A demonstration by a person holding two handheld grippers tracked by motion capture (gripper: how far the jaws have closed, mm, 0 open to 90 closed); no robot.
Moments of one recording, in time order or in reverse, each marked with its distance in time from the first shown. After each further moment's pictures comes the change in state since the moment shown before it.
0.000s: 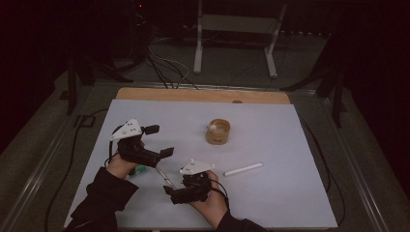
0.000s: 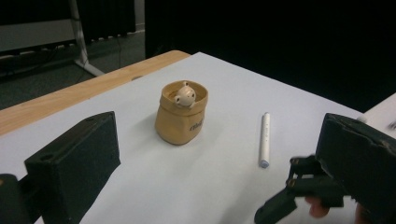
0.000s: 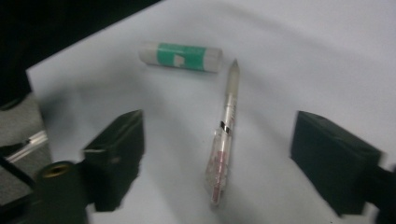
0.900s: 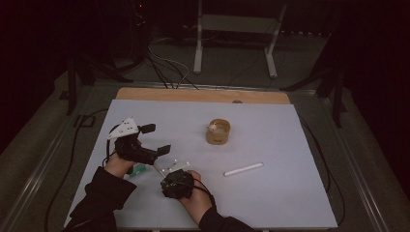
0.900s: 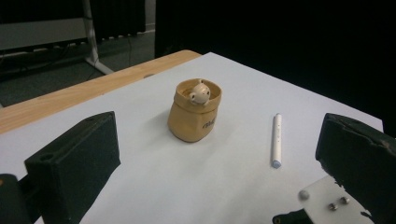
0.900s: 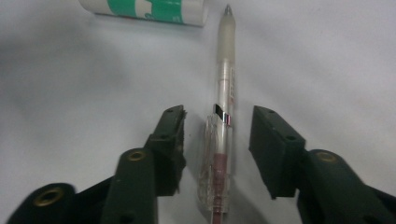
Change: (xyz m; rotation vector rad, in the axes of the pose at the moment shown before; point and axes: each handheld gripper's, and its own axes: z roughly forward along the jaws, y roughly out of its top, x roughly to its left) left arm 0.008 -0.004 -0.003 -0.004 0.038 -0.015; right arm 0.012 0.002 0.056 0.209 -0.144 -0.001
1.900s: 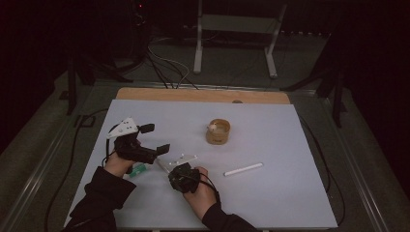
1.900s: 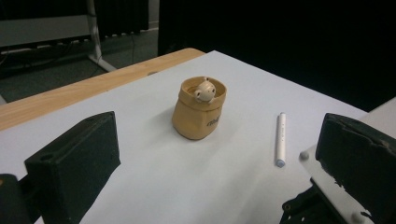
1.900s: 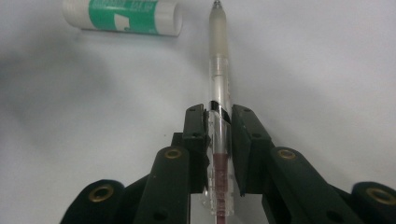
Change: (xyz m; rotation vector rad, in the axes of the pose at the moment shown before) left arm 0.003 -0.001 0.000 0.005 0.011 -0.011; right arm -0.019 0.006 -0.015 0.001 0.004 0.053
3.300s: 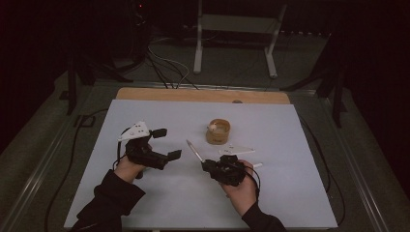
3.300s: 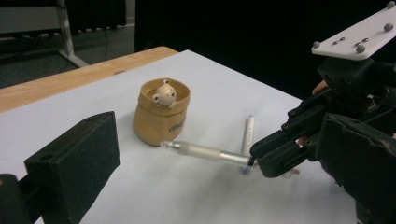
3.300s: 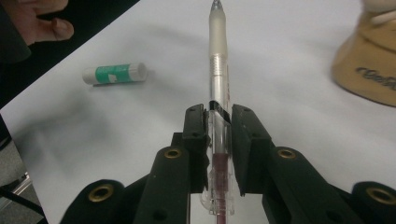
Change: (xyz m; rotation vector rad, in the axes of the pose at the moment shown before) left arm -0.027 0.005 0.018 0.008 -0.087 -0.031; right arm -0.080 -0.026 -0.095 -0.203 0.080 0.154
